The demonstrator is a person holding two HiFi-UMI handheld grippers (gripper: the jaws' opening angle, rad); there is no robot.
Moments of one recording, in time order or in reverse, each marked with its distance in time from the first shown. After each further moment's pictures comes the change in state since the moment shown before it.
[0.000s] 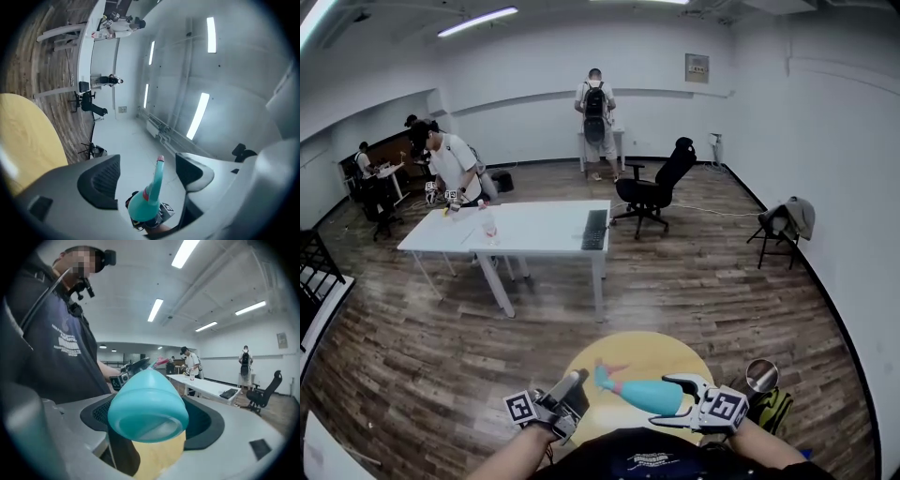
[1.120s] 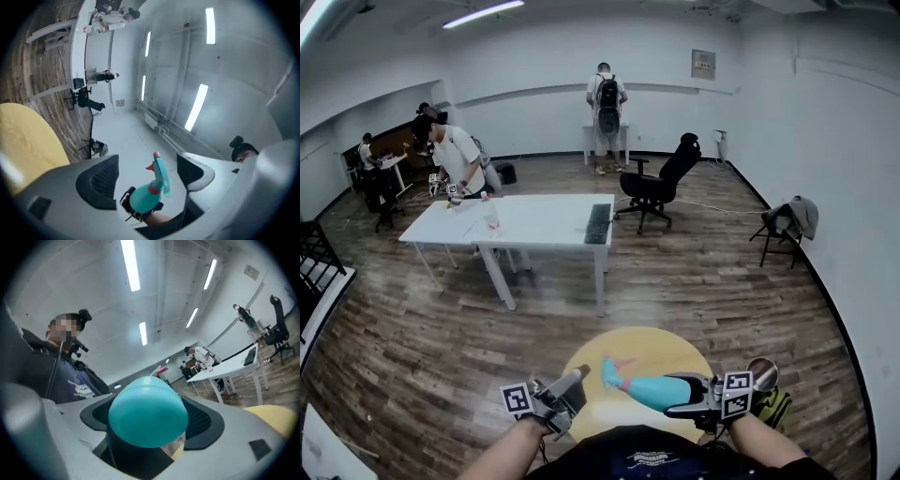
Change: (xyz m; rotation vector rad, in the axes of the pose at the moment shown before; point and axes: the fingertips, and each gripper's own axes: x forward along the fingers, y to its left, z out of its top) left arm 0.004 -0.011 -0.003 0.046 0.114 -0.015; right arm -0.014 -0.012 0.014 0.488 -0.286 0.256
